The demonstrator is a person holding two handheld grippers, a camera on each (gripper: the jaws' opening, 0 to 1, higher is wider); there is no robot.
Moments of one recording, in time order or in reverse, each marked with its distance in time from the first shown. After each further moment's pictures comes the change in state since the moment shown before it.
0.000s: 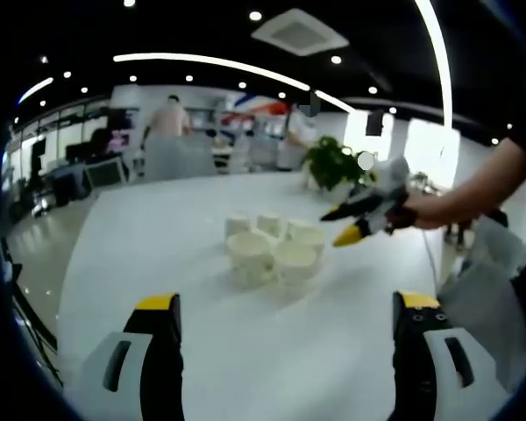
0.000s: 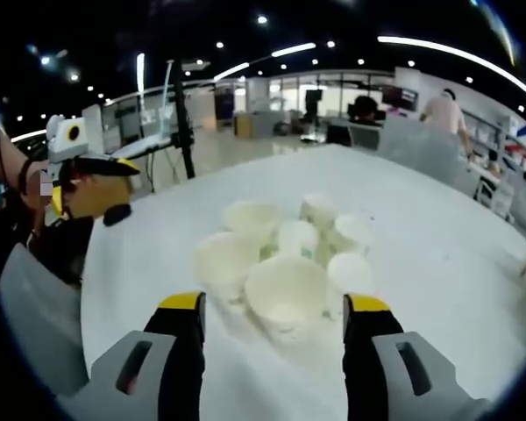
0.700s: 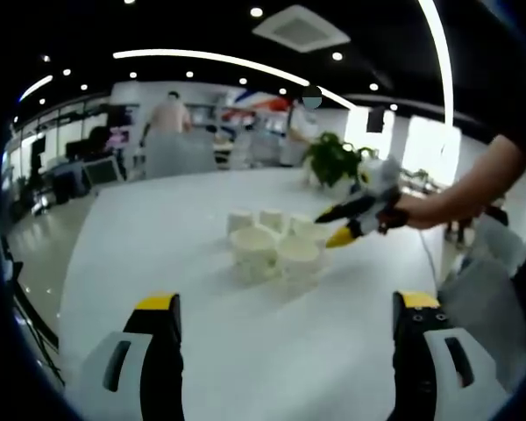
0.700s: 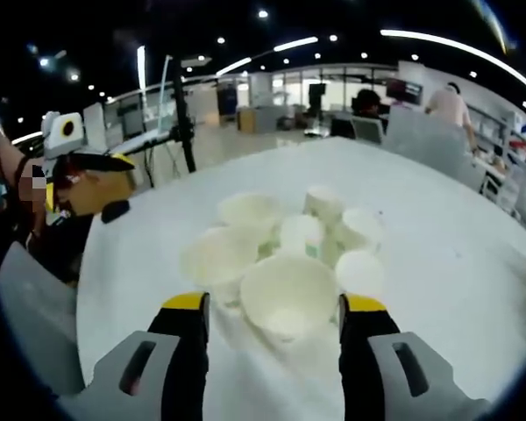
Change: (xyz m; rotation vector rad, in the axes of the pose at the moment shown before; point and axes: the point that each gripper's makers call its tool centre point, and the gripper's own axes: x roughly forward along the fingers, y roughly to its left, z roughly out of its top) left arm -0.001 0.007 -0.005 -0.001 0.019 0.004; right arm 0.022 -0.002 -0.005 0.002 0.028 0.019
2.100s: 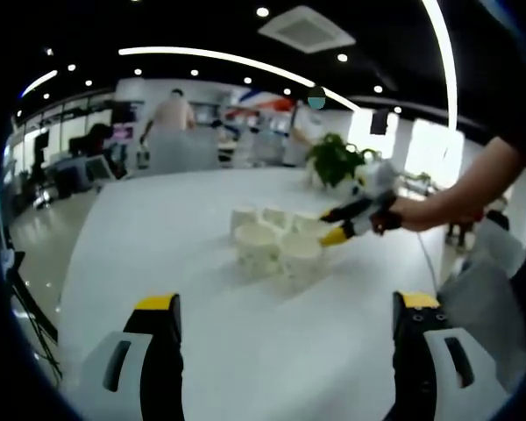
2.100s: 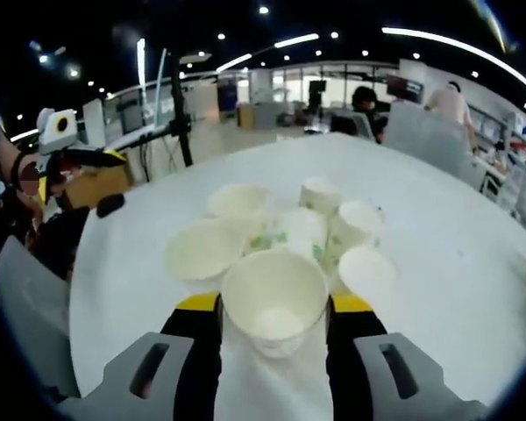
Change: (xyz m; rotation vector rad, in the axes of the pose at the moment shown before) left arm -0.002 0.003 -0.005 -0.021 -0.001 0.007; right arm 0.007 -0.010 -0.007 -0.011 0.017 -0.003
